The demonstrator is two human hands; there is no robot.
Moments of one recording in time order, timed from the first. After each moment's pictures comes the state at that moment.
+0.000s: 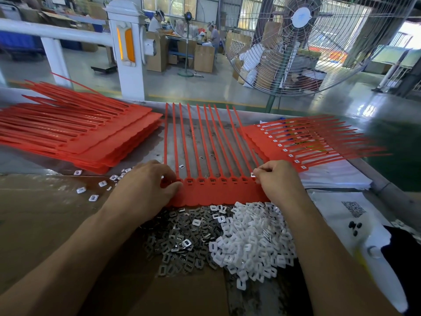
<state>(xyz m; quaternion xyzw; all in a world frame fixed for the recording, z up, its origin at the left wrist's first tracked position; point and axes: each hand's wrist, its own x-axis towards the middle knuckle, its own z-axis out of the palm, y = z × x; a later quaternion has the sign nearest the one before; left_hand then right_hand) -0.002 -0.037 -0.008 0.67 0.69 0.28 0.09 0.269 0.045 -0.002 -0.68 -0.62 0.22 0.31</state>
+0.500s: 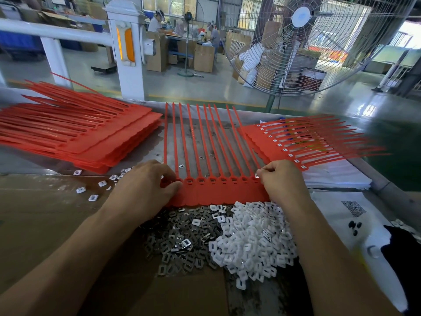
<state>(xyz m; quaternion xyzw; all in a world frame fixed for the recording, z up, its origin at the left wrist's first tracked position) -0.002 -0.036 -0.010 0.66 0.68 0.29 0.09 0.274 0.044 0.000 -0.70 -0.62 0.19 0.30</state>
